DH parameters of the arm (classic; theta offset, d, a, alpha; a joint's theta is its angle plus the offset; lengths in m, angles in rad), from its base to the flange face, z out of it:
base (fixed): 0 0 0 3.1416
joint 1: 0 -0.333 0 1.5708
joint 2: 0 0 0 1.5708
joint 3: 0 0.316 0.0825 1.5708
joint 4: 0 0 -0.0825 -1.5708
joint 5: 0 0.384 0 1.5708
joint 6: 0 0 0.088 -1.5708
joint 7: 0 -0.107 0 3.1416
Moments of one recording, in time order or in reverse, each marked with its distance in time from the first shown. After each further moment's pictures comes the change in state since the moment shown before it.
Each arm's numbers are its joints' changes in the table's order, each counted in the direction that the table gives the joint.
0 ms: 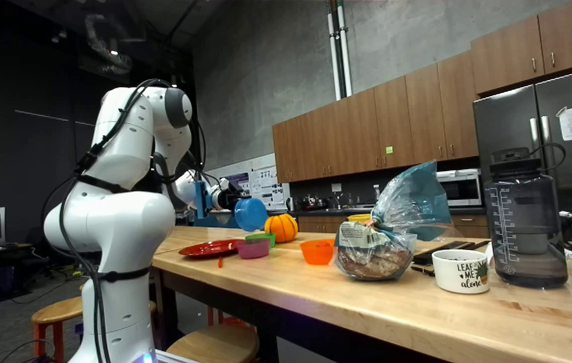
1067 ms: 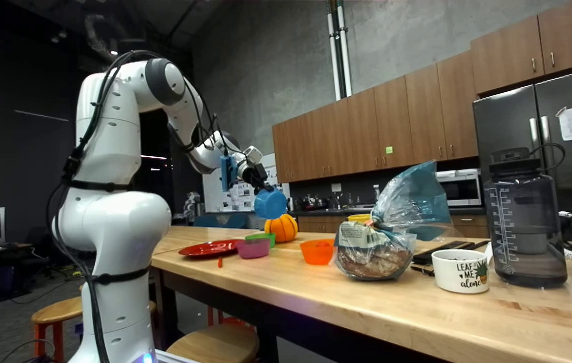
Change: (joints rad) arm 0.179 -0.214 -0.128 0.075 0.236 0.324 0.013
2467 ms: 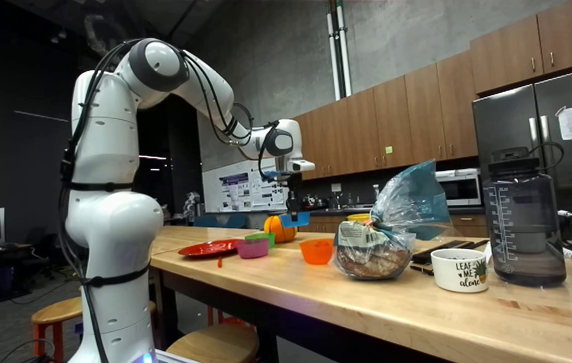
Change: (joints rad) arm 0.241 -0.042 -0.259 -0.167 0.921 0.840 0.145
